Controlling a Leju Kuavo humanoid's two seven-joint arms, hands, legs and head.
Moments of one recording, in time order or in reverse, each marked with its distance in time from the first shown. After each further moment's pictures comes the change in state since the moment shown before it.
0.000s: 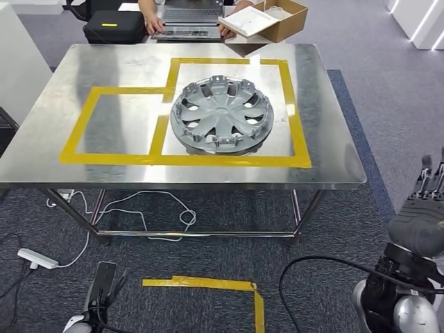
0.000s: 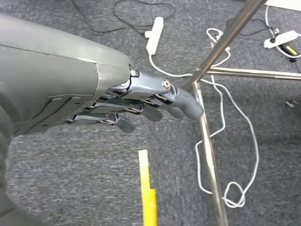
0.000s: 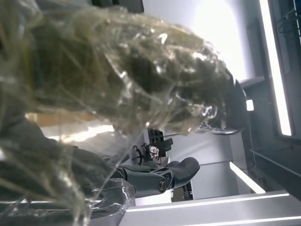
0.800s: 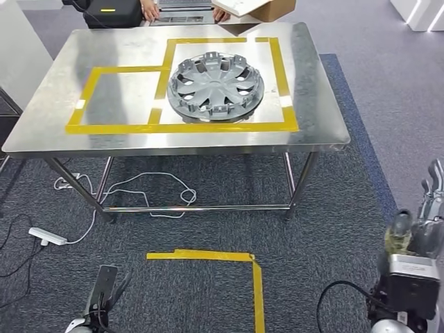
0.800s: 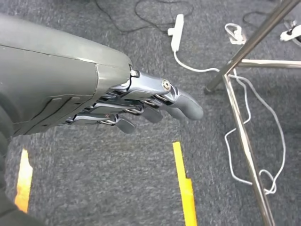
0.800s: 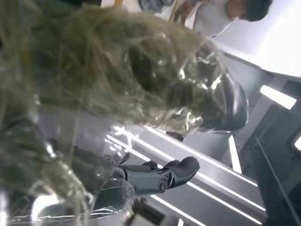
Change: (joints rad) left arm 0.012 0.006 -0.004 0.000 0.013 0.006 -0.005; right arm 0.135 -0.102 0.040 0.022 0.656 -0.117 0.125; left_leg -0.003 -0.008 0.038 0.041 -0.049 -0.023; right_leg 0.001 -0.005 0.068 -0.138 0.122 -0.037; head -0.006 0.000
